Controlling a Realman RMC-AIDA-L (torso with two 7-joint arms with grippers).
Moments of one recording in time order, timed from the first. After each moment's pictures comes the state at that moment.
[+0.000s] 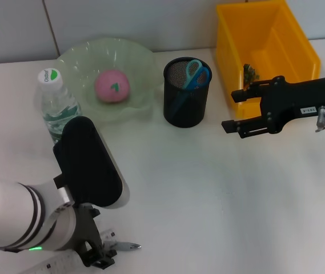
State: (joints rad) left arm -0.26 -2.07 2.03 1.70 2.75 1.38 -2.58; right arm 0.54 2.00 -0.91 -0.97 -2.04 -1.49 1.59
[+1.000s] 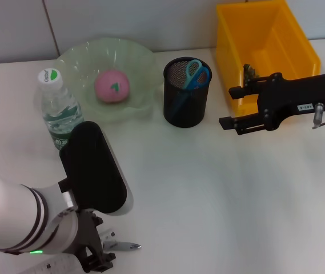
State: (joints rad) left arm -0.28 -2.07 2.03 1.69 2.74 1.41 -2.55; right arm 0.55 2.01 -0.91 -0.97 -2.04 -1.48 1.59
